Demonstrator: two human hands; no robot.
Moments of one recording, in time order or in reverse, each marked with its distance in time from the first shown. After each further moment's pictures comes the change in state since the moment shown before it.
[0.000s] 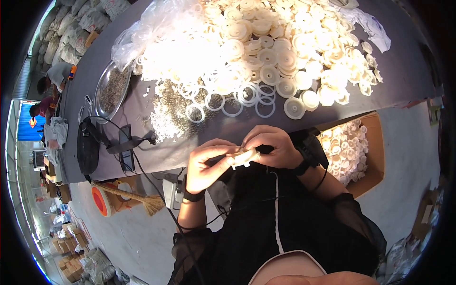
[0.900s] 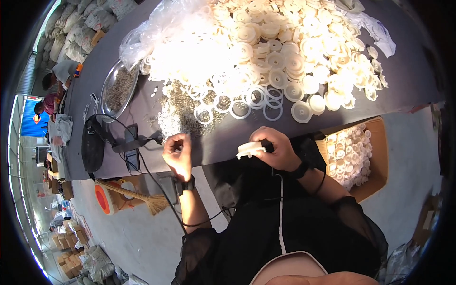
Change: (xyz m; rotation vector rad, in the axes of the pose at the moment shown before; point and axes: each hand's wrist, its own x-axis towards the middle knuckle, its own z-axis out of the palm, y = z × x) left_hand -0.034 -0.068 -0.073 0.446 0.872 -0.126; right_hand -0.009 0.020 0.014 0.088 0.112 0.213
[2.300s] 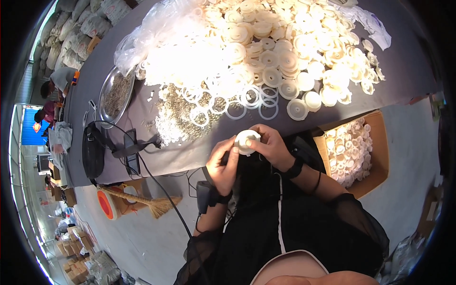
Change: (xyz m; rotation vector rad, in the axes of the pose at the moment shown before) left_hand -0.069 0.063 0.068 -0.237 -0.336 0.105; right_hand -0.006 0.018 0.014 0.535 0.109 0.311
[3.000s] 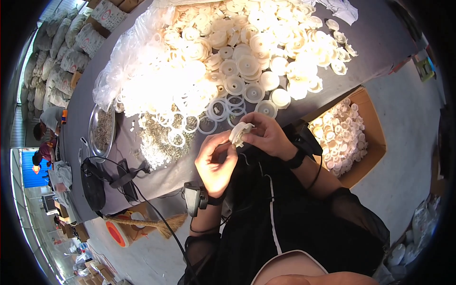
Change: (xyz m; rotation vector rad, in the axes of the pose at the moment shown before) left_hand 0.033 0.037 0.046 -0.248 -0.251 0.013; right_hand -0.009 -0.050 -0.042 -0.130 0.066 -0.135
